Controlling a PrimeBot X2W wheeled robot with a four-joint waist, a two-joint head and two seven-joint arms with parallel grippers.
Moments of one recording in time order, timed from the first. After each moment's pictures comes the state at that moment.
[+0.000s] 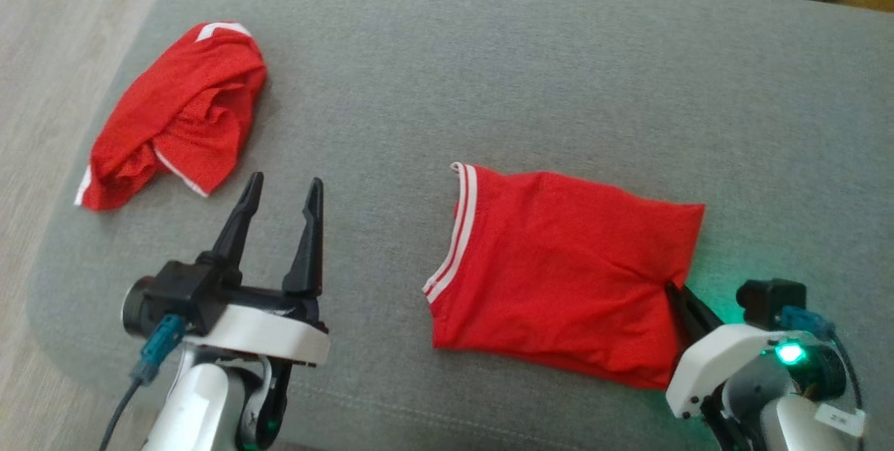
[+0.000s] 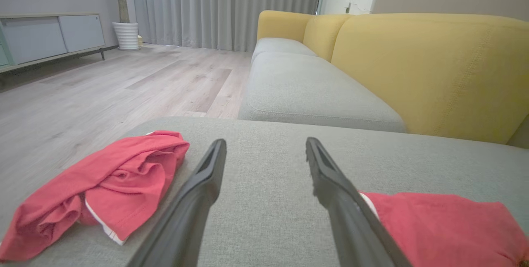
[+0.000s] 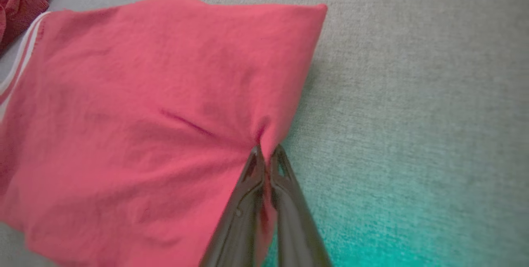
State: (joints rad) left arm -0.11 0.14 -0.30 0.04 -0.26 0.04 -0.25; right arm -0.01 -0.05 0.03 0.24 0.19 0.12 0.25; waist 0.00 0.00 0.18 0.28
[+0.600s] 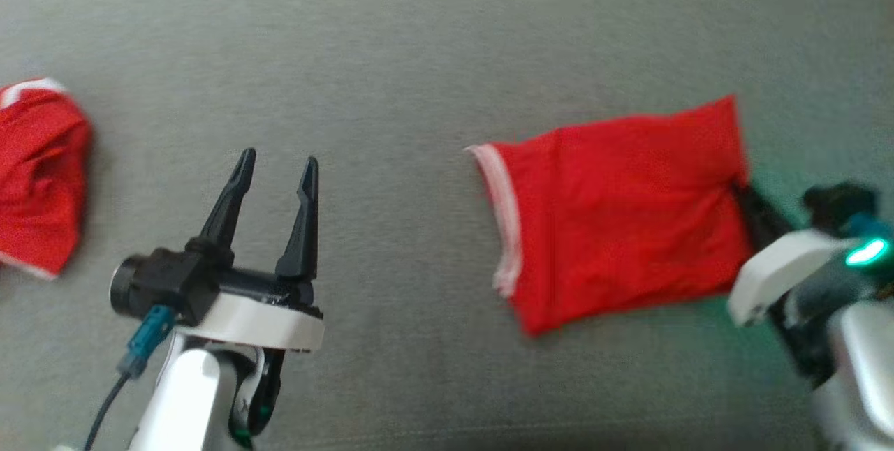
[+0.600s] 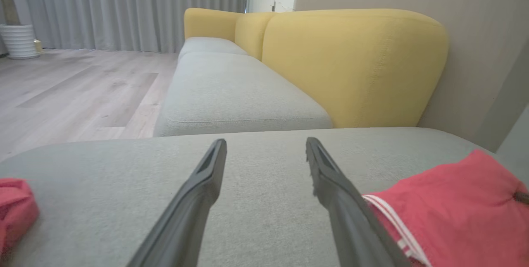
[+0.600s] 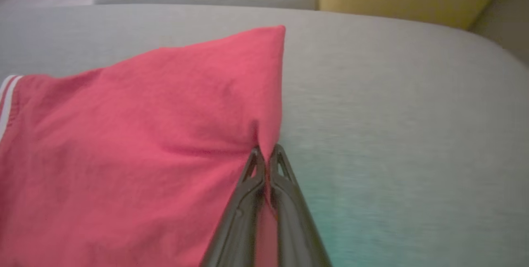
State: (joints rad) left arm -0.13 0.13 -0.26 0.01 -0.21 0.00 -0.25; right arm -0.20 -0.22 0.04 0.24 0.17 0.12 0.22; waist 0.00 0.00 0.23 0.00
